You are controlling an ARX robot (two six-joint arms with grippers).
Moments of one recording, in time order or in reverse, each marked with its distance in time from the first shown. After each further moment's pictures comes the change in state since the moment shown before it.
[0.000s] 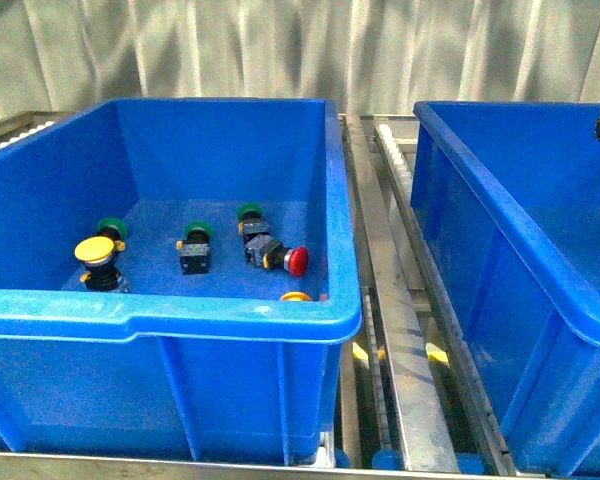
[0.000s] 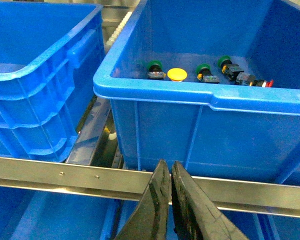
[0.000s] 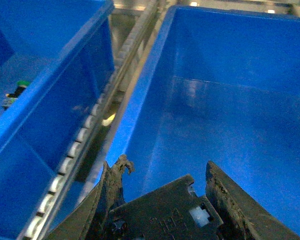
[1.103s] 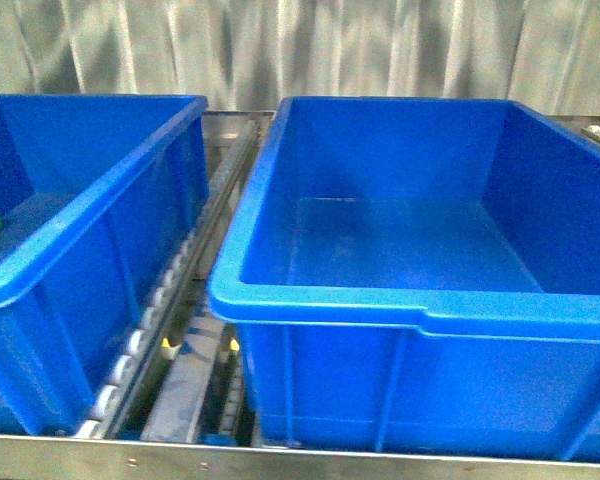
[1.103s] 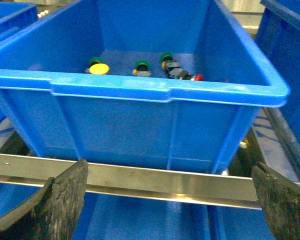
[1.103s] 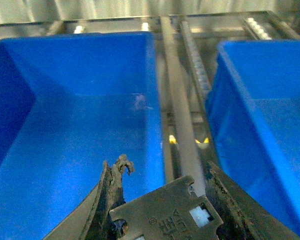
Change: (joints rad) left arm -0.001 0.000 0.000 0.001 0.000 0.000; right arm -0.370 -0.060 0.014 -0.012 -0.134 0.079
